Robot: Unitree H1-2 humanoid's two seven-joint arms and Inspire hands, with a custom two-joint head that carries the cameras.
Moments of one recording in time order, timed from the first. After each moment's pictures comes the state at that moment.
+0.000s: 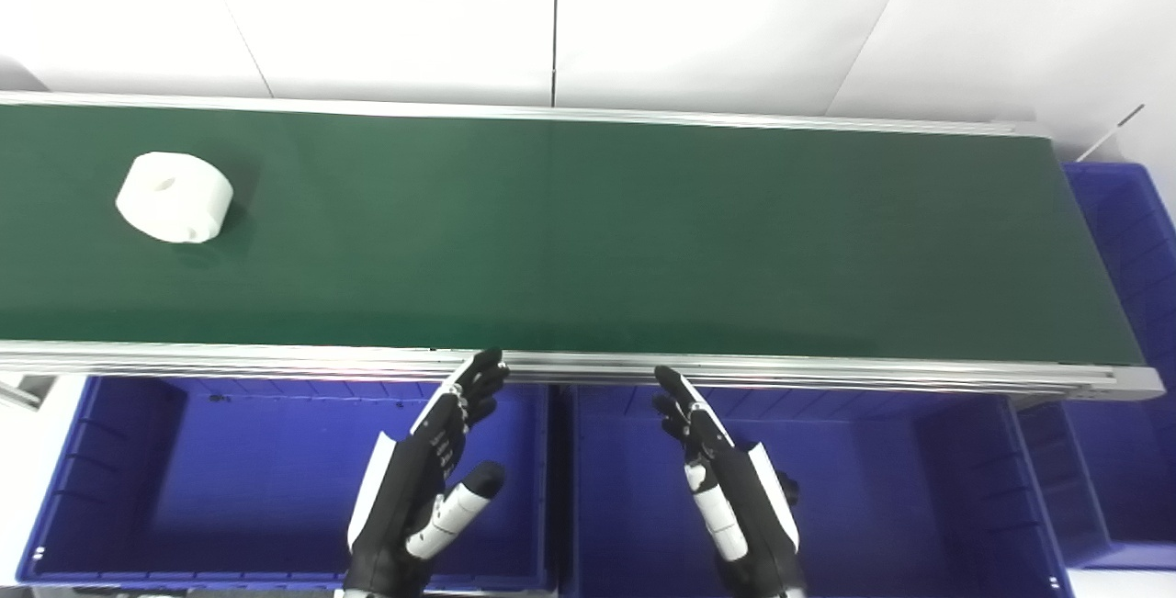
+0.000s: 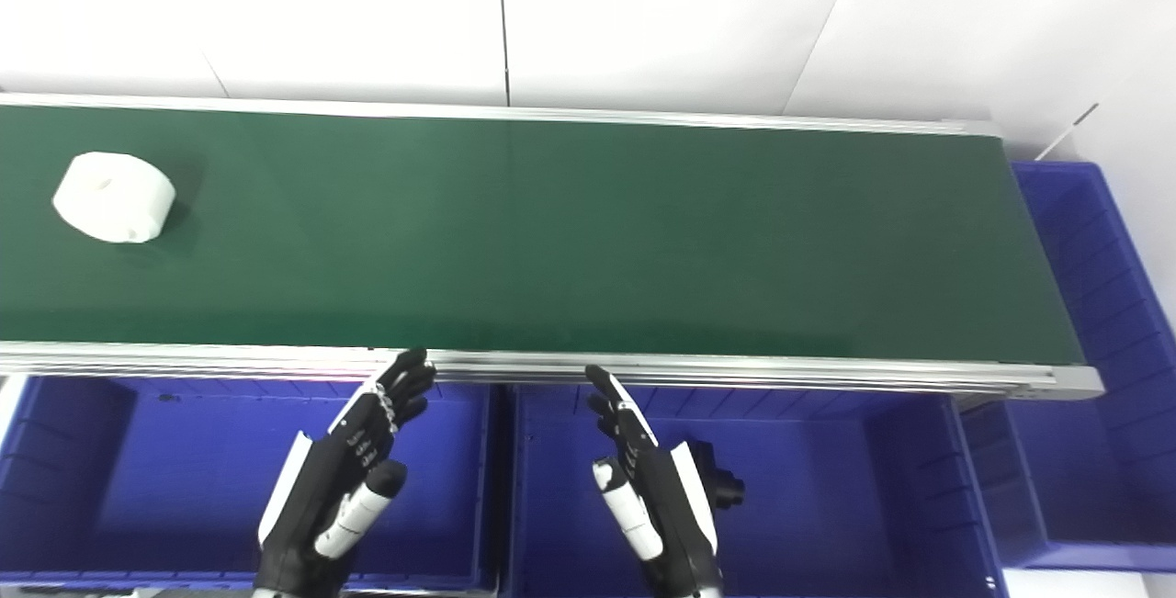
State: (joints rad) left arm 0.63 0.03 -0.34 -0.28 0.09 -0.19 -0.08; right arm 0.61 -0.03 0.32 -0.20 -0.11 -0.17 0.03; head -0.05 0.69
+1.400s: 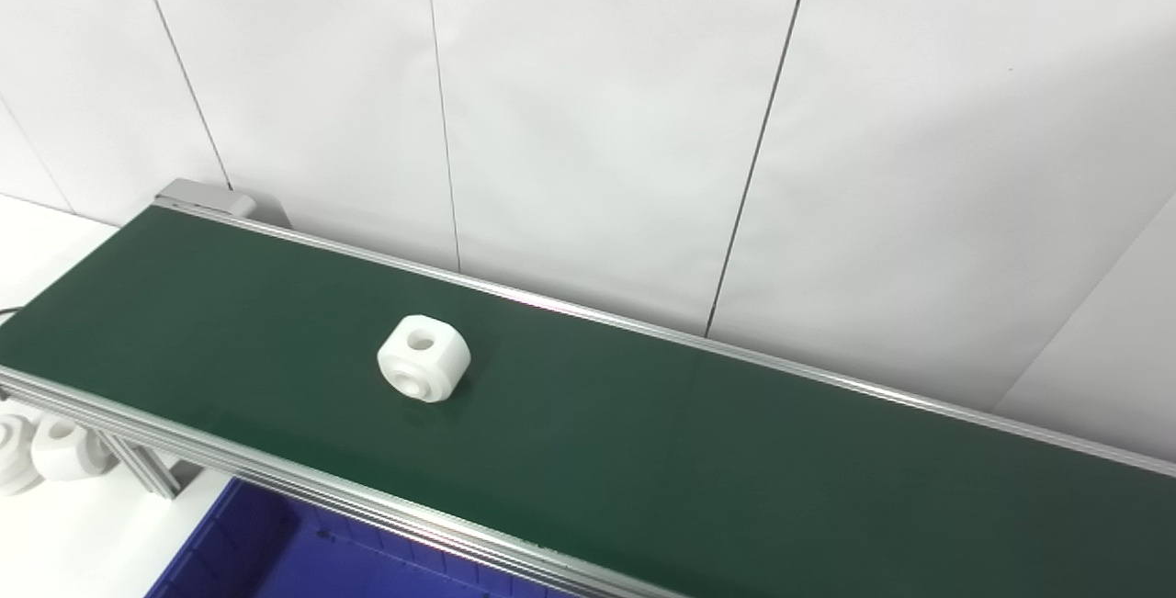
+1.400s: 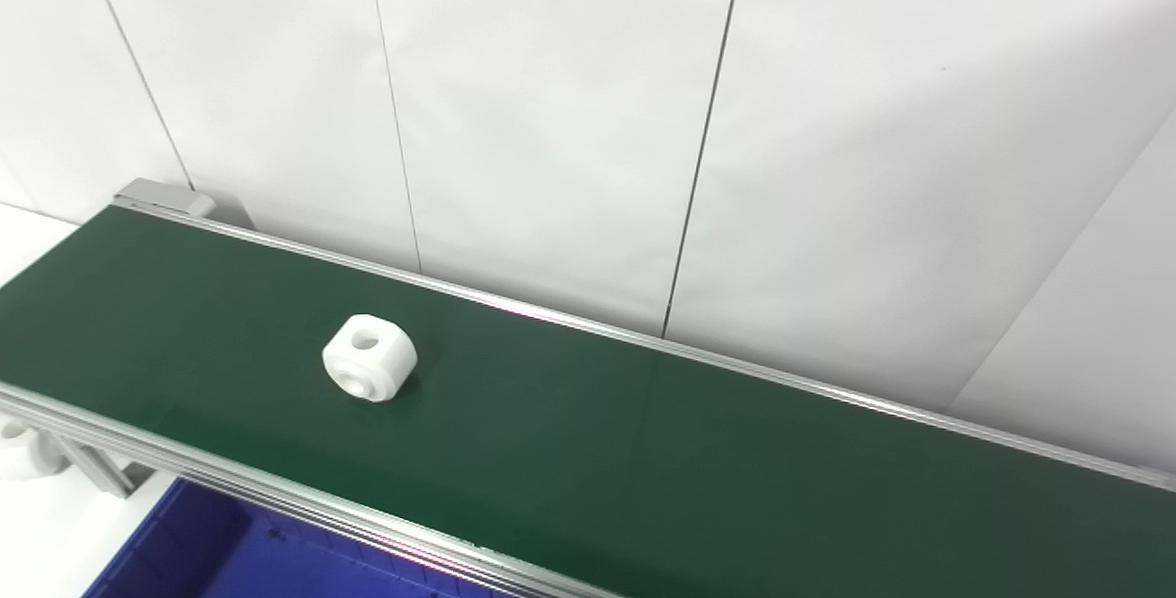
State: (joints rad) left arm 0.53 0.05 -0.40 -0.15 0.09 -0.43 -0.07; right arm 0.51 -0.06 0.23 0.02 0.02 -0.39 0.09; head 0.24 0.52
